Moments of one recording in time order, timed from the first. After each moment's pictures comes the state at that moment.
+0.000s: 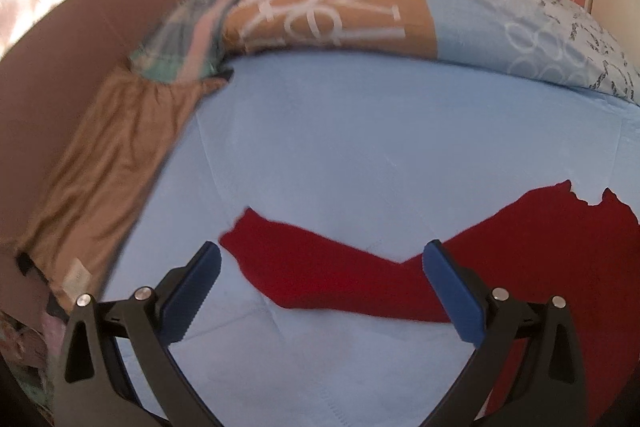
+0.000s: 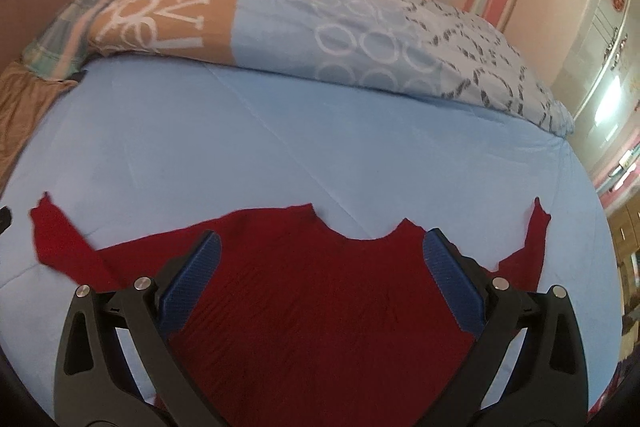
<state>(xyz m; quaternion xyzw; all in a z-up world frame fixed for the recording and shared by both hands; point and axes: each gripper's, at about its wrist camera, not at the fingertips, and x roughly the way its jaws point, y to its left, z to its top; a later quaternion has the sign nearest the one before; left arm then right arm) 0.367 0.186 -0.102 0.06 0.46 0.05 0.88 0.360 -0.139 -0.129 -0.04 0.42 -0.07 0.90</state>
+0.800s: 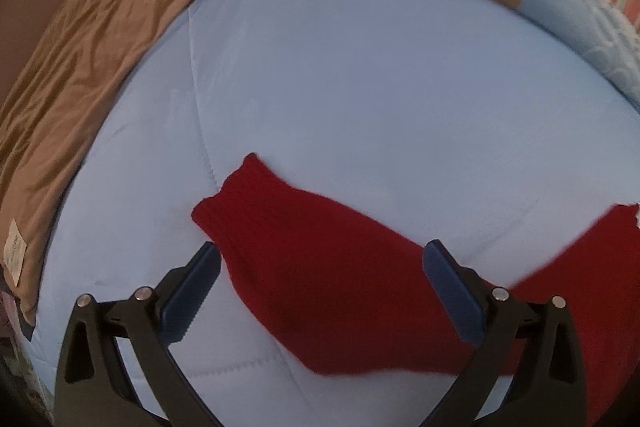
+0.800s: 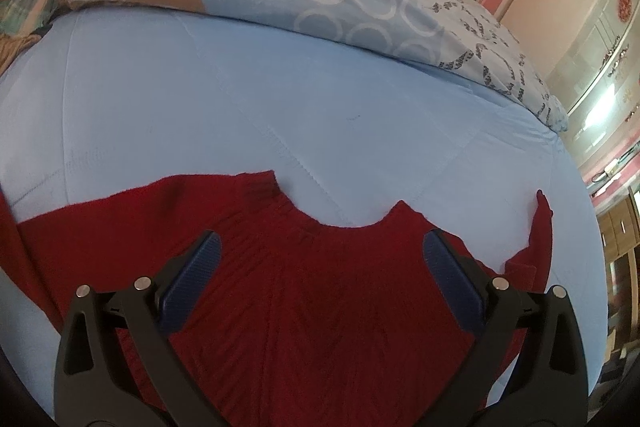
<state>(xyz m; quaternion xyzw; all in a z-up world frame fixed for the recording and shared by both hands) 0.451 0.270 -0.222 -0.01 0.56 0.08 0.82 0.398 -0.160 -0.210 -0.09 0.46 -0.09 0.88</state>
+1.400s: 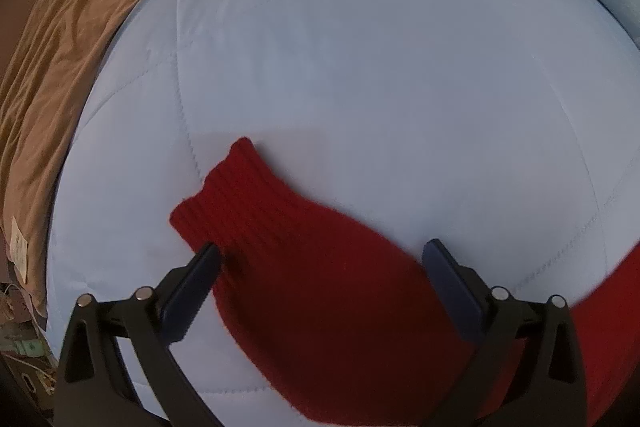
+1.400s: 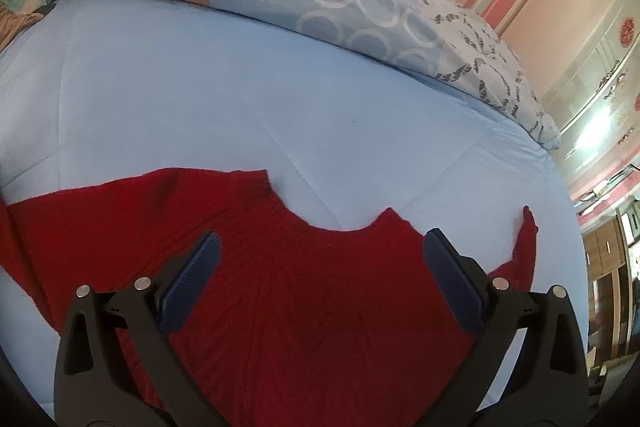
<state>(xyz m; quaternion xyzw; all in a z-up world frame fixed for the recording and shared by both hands) 0.492 0.273 -0.257 0.00 0.64 0.12 0.76 0.398 -0.159 -0.204 -0.13 0.45 -0.10 0.88</state>
